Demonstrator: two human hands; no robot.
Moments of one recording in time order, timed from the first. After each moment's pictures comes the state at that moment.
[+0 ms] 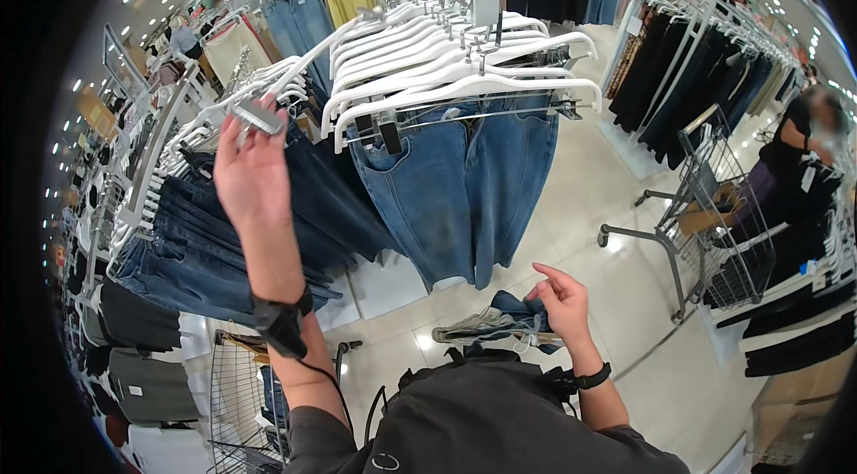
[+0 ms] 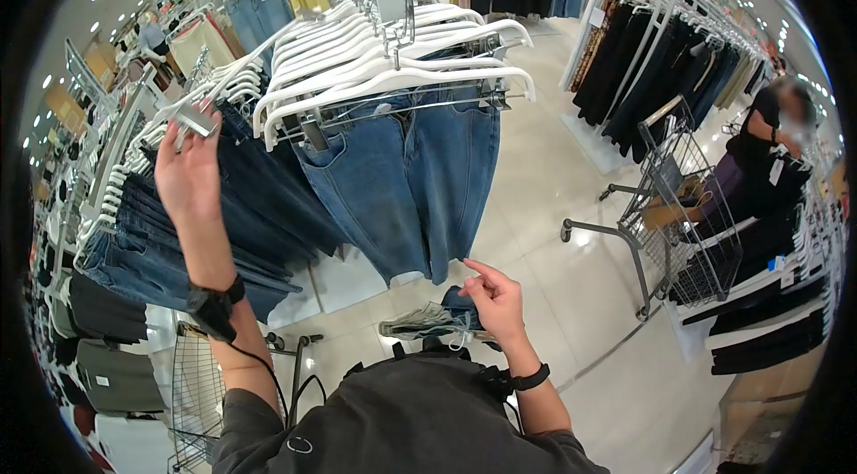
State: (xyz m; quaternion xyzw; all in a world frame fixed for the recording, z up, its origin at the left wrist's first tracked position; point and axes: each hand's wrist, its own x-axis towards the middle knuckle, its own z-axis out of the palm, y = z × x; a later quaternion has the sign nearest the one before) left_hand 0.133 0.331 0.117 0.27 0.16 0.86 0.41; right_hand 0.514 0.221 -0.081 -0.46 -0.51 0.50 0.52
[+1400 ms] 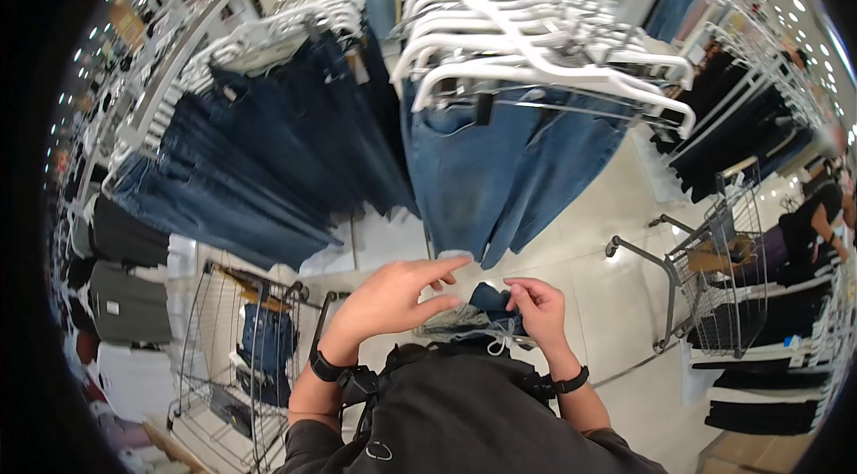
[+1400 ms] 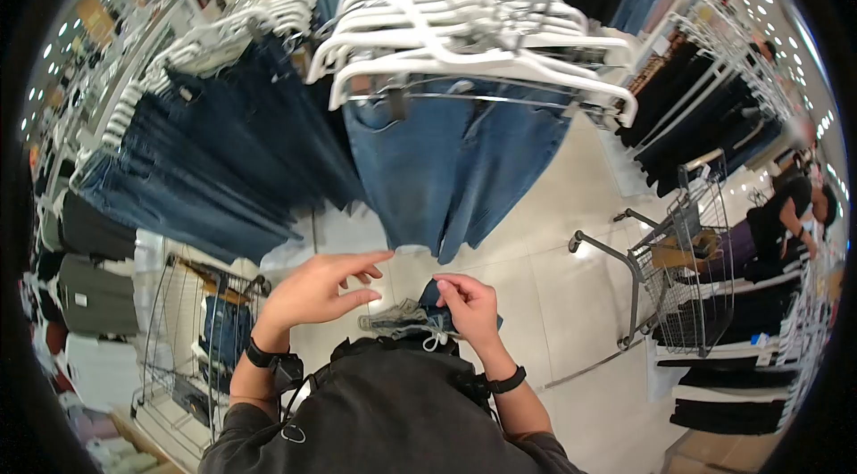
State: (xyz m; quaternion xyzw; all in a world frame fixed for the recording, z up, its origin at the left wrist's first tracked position) left_hand 0.191 0.211 0.006 0.76 0.48 0.27 0.35; right_hand 0.443 0.228 -0.103 -0.45 -0.54 0.57 0.43
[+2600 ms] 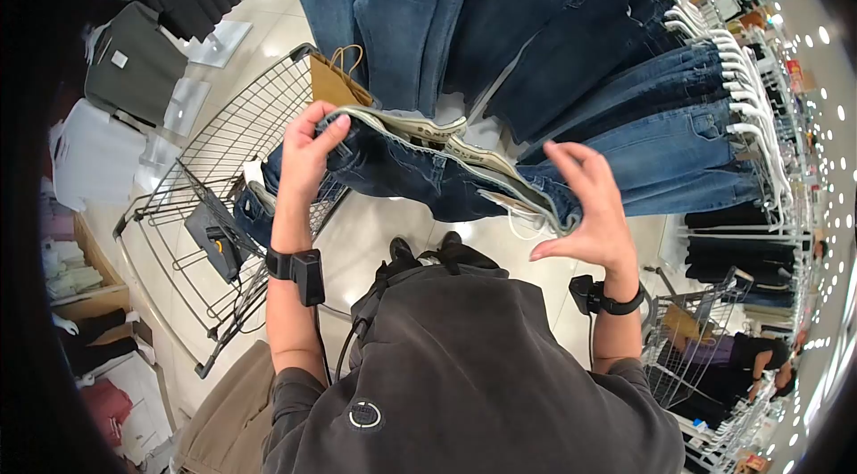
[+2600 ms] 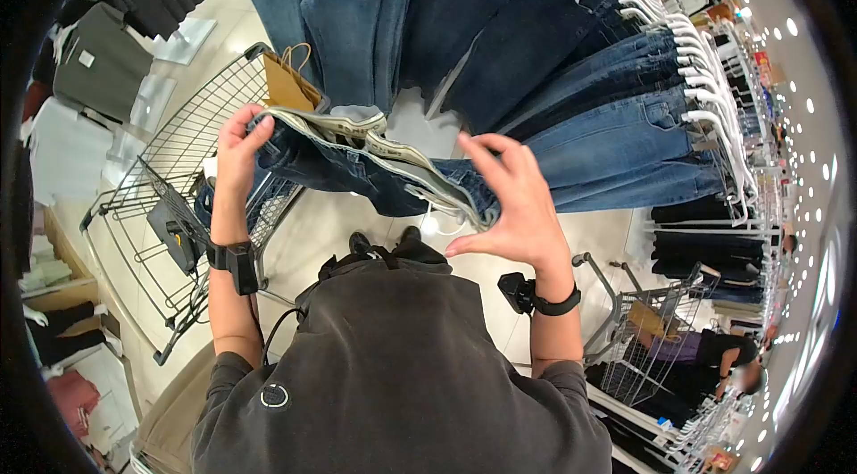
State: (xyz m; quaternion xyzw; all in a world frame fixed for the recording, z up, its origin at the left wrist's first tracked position) left_hand -0.173 -0.133 -0.117 0.26 0.59 0.72 0.27; right_hand 0.116 0.076 0.006 -0.10 -0.96 0.21 0.14
